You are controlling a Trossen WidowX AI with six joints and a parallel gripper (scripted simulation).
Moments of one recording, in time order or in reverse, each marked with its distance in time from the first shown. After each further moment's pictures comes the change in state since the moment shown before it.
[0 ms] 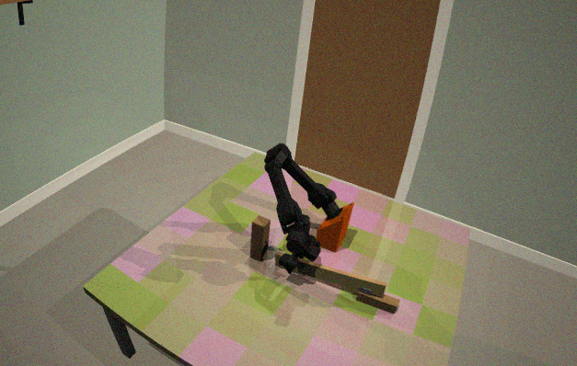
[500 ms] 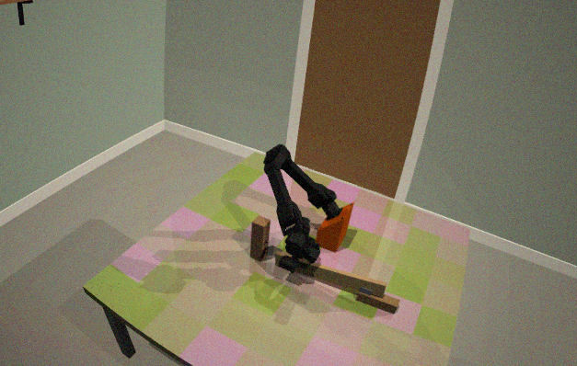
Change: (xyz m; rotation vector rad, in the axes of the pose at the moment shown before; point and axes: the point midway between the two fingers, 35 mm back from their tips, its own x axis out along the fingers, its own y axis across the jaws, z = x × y) arm 0.012 0.003 -0.001 -0.004 0.003 0.004
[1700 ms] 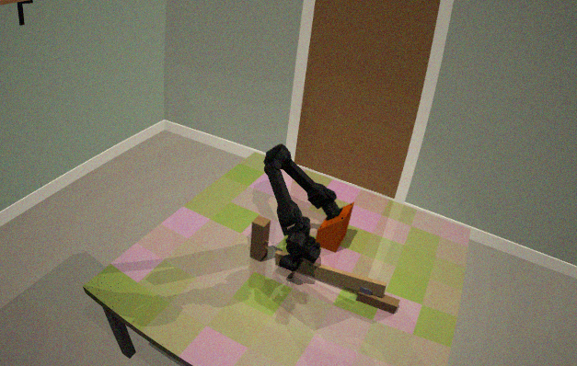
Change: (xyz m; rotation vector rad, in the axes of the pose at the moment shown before) arm -0.001 0.003 0.000 -0.007 0.005 0.010
